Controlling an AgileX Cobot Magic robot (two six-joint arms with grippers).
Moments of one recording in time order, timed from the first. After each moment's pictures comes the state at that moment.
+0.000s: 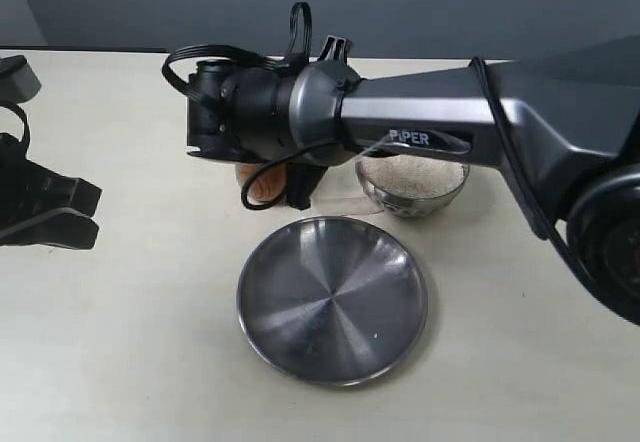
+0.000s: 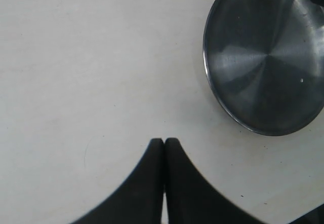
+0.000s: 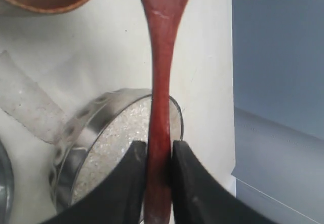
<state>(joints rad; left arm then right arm) 0.03 1.21 -0.74 -0.52 0.89 0.35 0.94 2.19 -1.66 -0.95 1.22 0.19</state>
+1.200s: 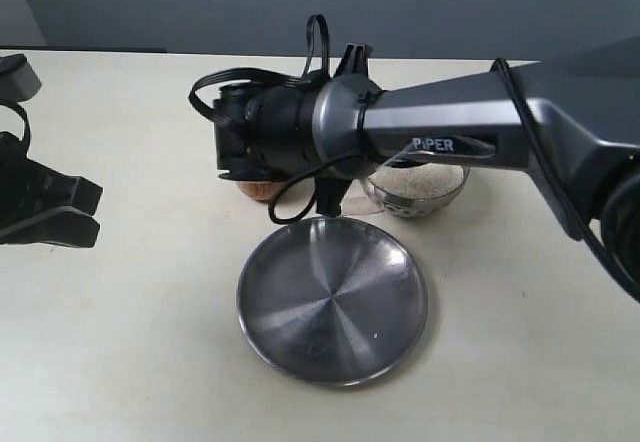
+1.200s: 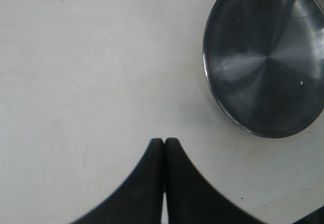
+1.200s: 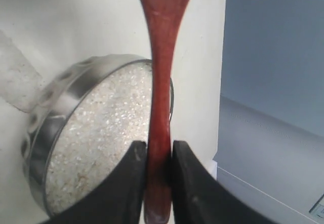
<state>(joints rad) 0.03 1.21 -0.74 -0.52 0.89 0.35 0.93 2.15 -1.54 -1.02 1.22 0.21</state>
